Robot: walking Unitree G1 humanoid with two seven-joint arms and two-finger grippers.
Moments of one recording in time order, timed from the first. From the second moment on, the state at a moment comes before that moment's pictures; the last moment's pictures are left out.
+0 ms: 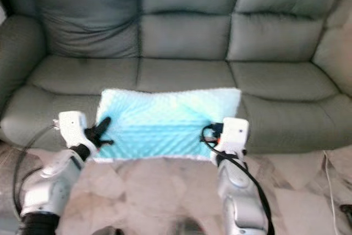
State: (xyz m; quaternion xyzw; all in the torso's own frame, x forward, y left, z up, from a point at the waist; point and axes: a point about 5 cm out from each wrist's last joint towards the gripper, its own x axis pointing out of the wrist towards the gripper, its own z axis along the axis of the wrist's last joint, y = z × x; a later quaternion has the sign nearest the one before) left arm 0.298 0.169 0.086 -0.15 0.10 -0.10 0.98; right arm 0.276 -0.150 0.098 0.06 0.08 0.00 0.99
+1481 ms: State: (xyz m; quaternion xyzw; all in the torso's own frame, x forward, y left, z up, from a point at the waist) left arm 0.316 0.206 0.126 -0.06 -0.01 0.01 1.00; right arm 0.297 -0.133 0.138 0.02 -0.01 0.06 1.00
